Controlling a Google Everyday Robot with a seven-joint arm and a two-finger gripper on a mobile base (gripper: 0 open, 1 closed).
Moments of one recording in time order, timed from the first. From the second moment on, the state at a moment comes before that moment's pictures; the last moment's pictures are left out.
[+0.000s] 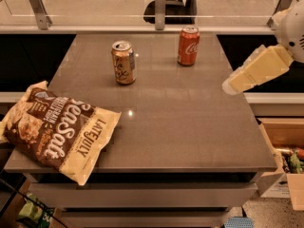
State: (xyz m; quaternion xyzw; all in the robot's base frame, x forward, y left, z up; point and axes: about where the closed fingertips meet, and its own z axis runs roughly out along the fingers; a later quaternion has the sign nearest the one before) arm 0.482 -0.192 1.008 -0.43 0.82 0.00 0.37
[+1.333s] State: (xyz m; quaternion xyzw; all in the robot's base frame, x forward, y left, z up) arm 0.540 -0.128 0.979 -0.37 0.77 0.10 0.51
